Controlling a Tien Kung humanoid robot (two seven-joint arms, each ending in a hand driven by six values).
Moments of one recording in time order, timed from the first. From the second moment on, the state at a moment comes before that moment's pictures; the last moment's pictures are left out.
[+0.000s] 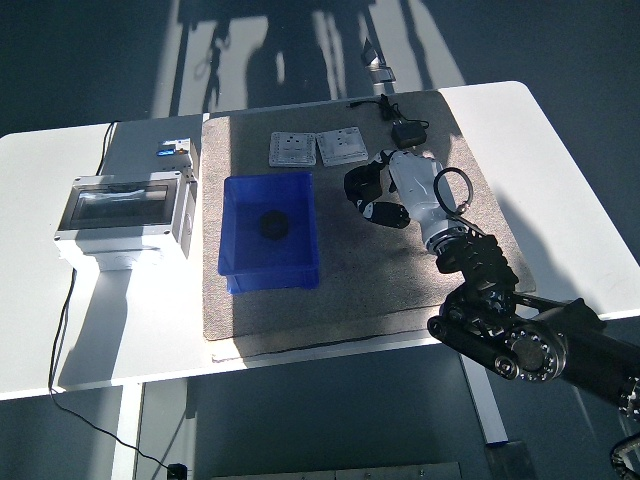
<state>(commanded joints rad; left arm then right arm) -0.06 0.06 -1.31 -0.18 1.43 -0.01 0.26 0.70 -0.08 0.47 0.95 -1.84 -0.65 -0.22</state>
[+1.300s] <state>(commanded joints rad) -0.06 0.06 -1.32 -0.18 1.44 0.00 0.24 0.78 -0.05 0.27 1.06 -1.85 -0.53 -0.19</state>
